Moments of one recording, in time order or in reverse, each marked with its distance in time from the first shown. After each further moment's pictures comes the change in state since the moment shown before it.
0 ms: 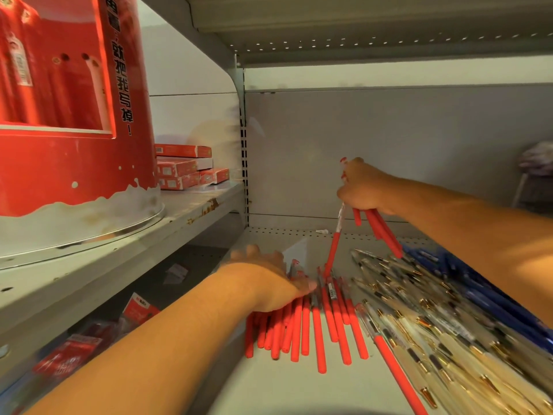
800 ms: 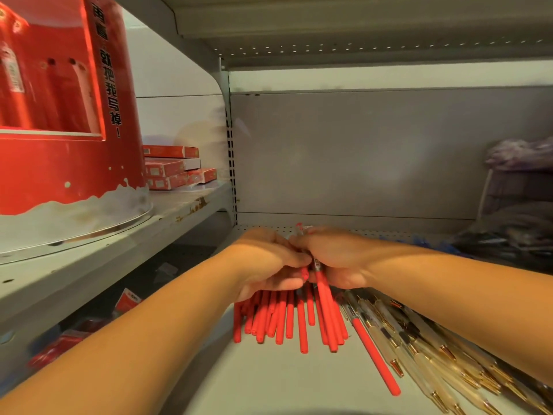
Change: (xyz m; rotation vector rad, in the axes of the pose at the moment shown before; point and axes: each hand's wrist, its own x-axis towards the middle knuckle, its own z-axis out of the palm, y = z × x) left_hand -0.020 0.014 -0.008 -1.257 -0.108 0.149; right_hand -0.080 0.008 0.071 0.940 -0.396 0.247
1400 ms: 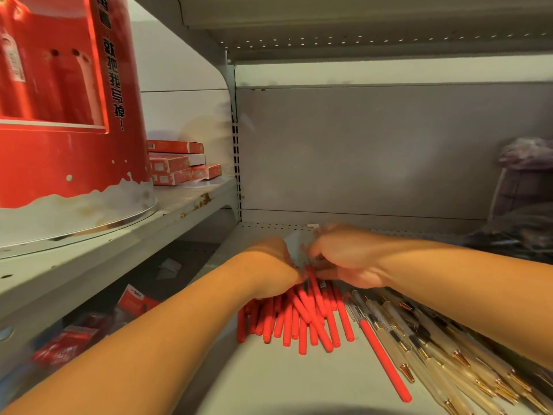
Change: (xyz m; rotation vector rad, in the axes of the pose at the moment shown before) left_hand 0.014 -0.007 0.000 0.870 0.122 0.056; right_hand -0.003 0.001 -0.005 -0.196 0.074 0.000
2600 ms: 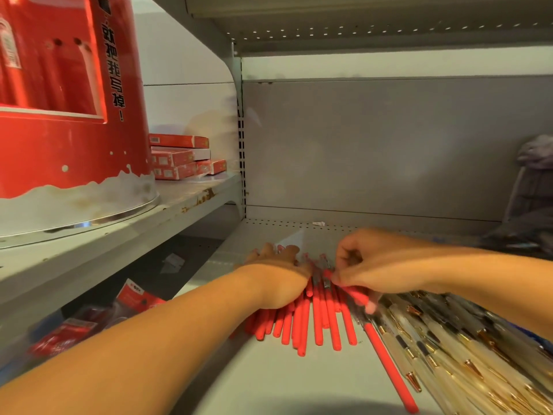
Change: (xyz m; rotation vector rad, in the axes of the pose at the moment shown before) left_hand 0.024 -0.017 0.028 0.281 -0.028 0.019; right_hand -0.045 -0.005 -0.033 -0.727 -0.157 -0.052
